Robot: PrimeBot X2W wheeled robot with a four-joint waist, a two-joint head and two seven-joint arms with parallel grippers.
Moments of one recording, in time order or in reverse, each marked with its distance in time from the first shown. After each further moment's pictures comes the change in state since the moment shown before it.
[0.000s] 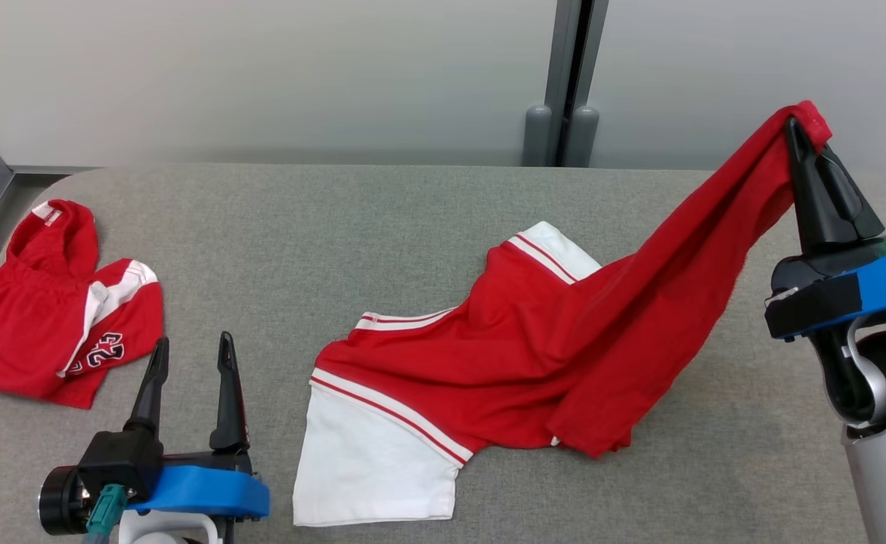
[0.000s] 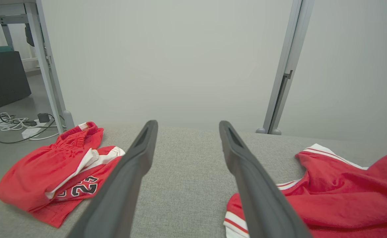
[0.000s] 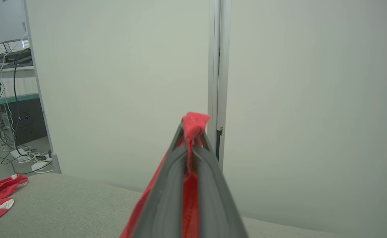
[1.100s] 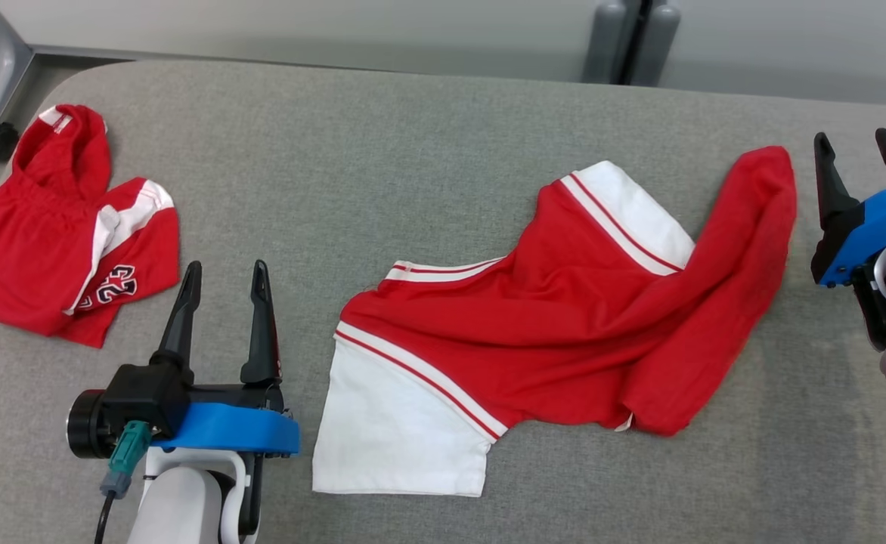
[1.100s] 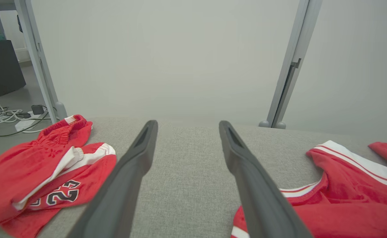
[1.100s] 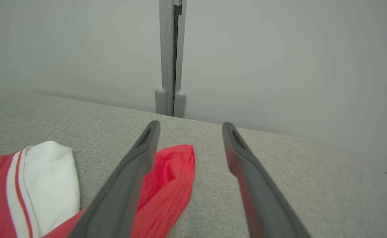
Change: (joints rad) left arm -0.139 -0.001 -0.092 0.006 -0.041 0.022 0.000; right arm -0.449 -0.086 0.042 0.982 -0.159 0.000 -0.175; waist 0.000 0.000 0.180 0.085
